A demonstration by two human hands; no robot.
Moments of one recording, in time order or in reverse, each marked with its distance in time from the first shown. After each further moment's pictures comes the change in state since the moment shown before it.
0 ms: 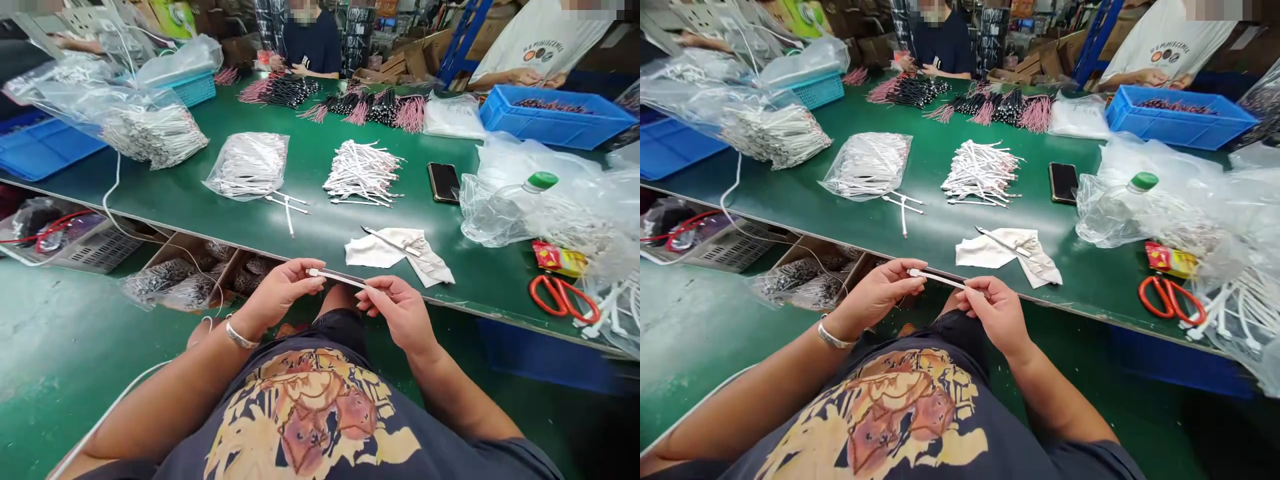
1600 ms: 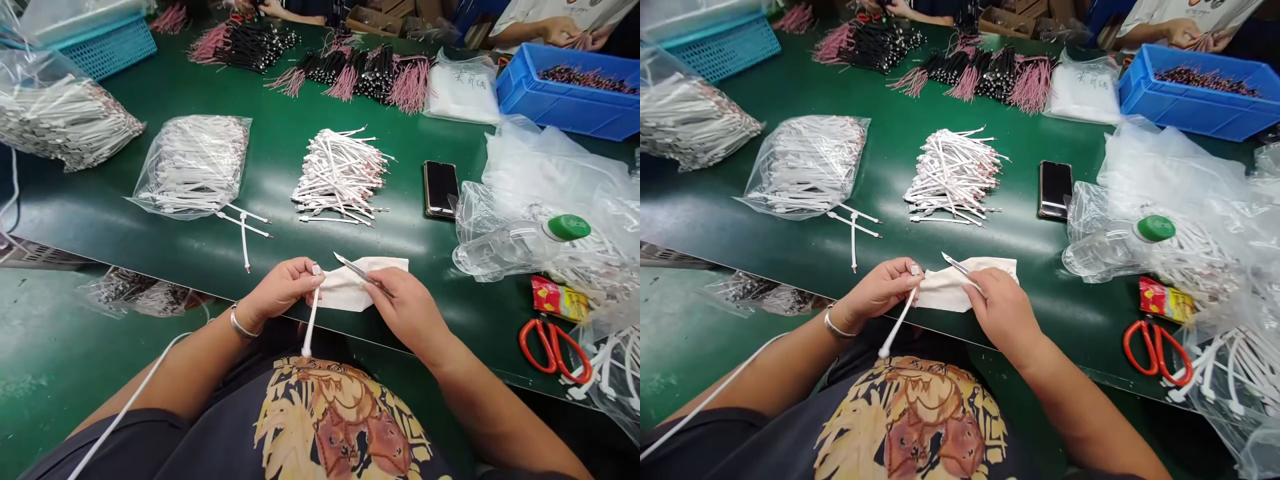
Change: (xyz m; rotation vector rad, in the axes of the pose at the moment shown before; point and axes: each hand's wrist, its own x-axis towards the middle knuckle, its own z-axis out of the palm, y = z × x) left_hand 0.126 0.016 0.031 -0.210 -0.224 -0.150; right_hand 0.100 -0.055 -0.078 -1.076 -0.083 -0.372
